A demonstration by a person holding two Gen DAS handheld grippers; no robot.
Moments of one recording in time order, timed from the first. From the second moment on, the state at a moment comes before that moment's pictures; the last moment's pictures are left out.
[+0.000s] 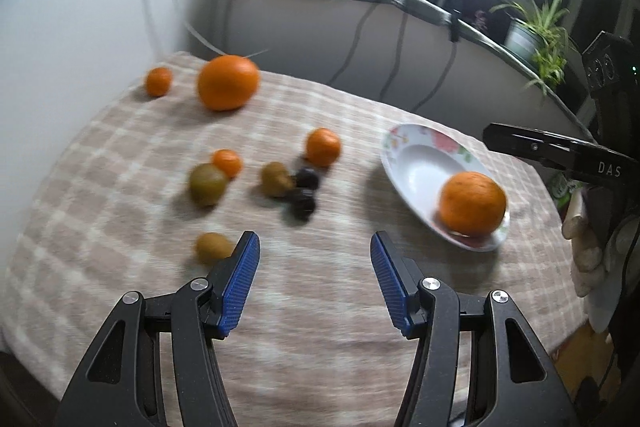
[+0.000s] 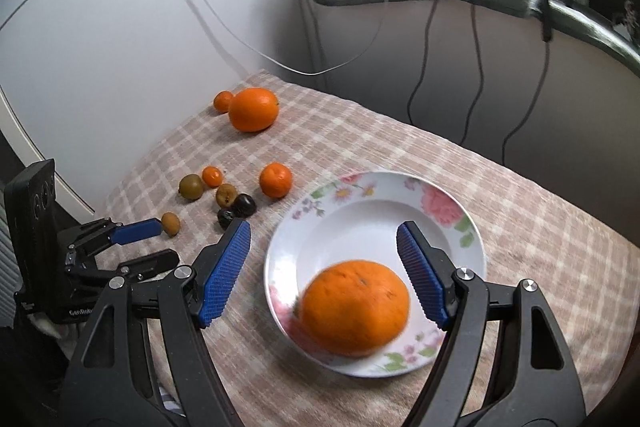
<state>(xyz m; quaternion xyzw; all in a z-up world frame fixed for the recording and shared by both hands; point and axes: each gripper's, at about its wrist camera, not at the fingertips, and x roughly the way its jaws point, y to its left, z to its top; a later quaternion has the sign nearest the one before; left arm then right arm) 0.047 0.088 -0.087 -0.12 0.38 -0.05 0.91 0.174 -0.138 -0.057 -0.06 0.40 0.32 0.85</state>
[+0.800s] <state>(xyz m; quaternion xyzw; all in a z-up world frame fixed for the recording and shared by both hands) 0.056 0.133 -0.114 -0.14 0.42 -0.02 0.90 0.221 -0.035 -0.090 -0.13 0.47 0.37 0.79</state>
